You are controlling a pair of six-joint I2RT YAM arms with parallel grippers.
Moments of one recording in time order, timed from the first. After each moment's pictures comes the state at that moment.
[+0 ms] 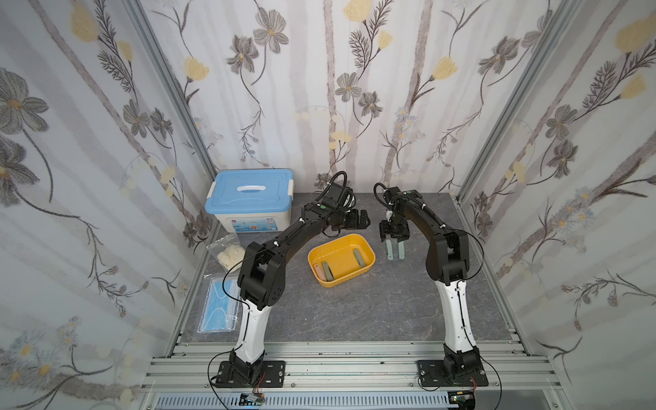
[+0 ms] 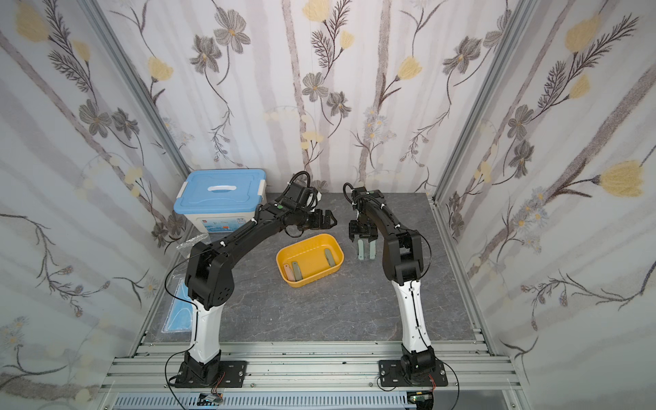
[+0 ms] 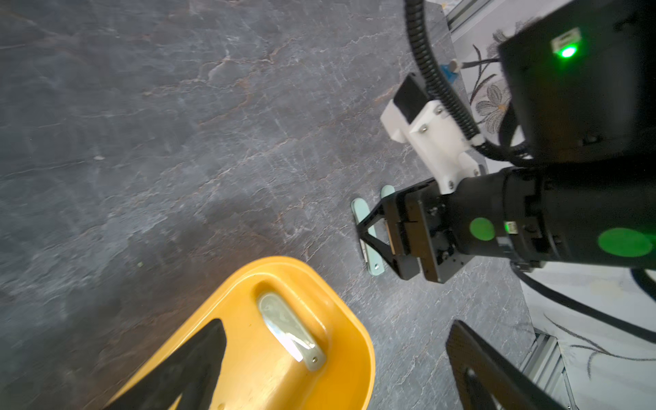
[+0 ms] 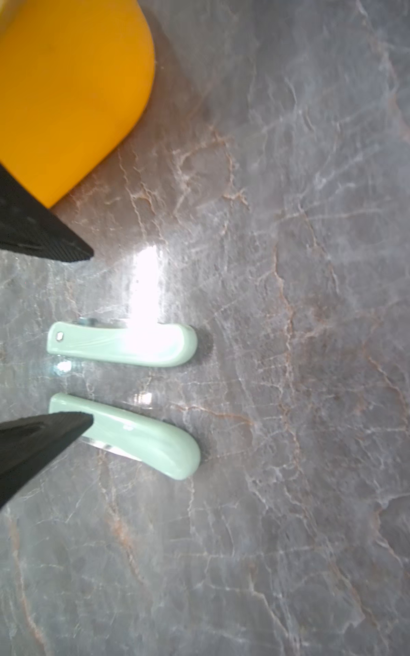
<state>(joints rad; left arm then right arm) -0.56 2.04 1.82 -0.58 0.31 -0.48 0.26 2.37 2.17 -1.27 0.00 0.29</state>
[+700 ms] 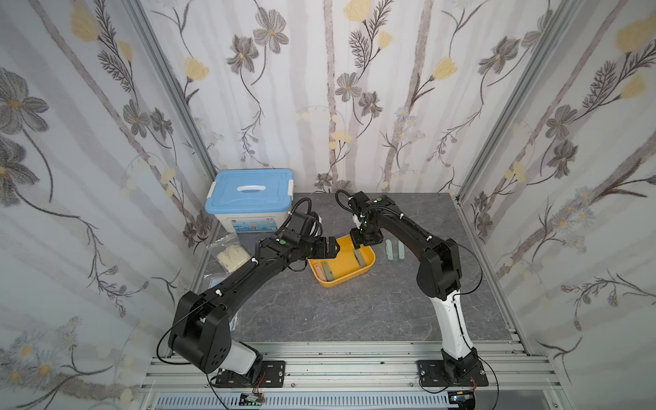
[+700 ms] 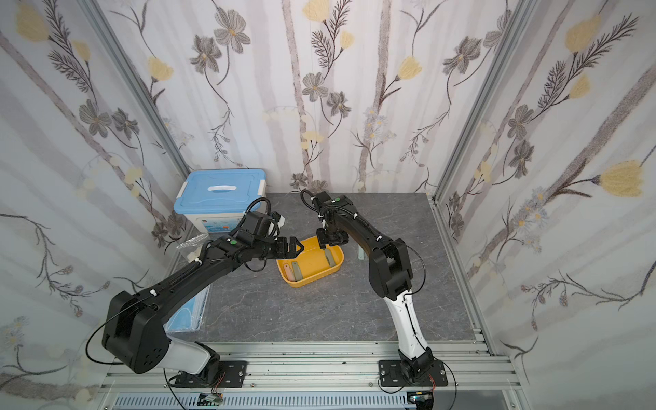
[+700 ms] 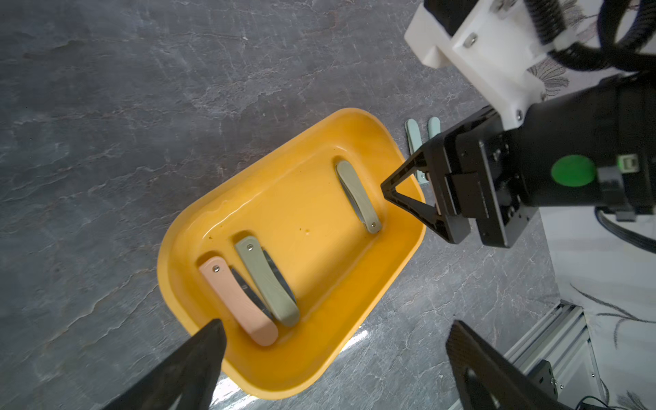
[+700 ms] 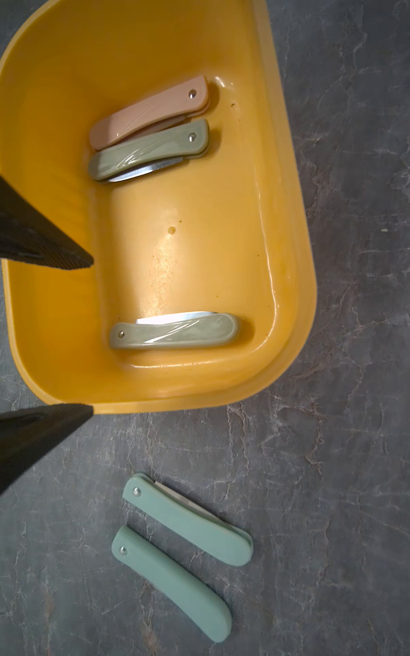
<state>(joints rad) -0.51 1.43 1.12 -0.50 0.24 -0.49 0.56 2.25 2.12 -1.27 0.04 0.30</state>
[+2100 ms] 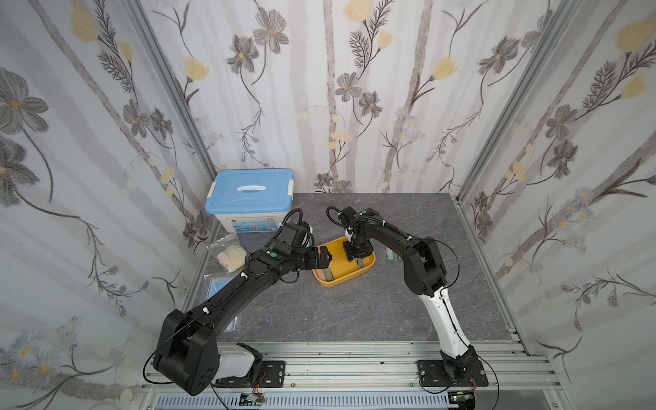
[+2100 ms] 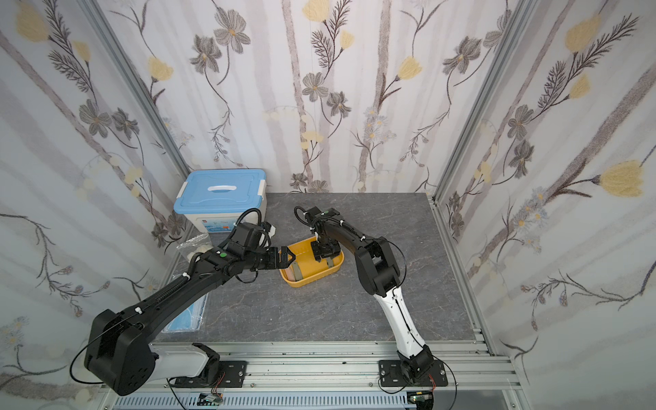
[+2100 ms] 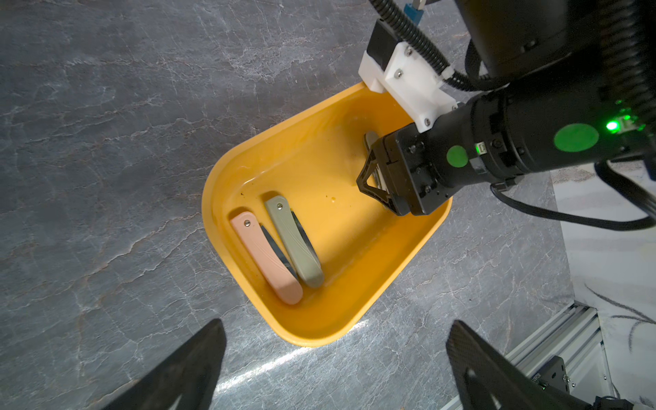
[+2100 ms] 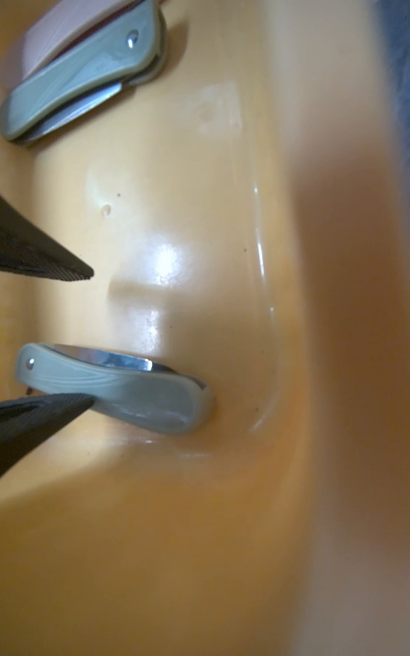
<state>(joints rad) -0.49 1.33 0.99 -0.50 0.22 -0.51 0.59 2.39 2.09 -1.18 -0.02 0.32</state>
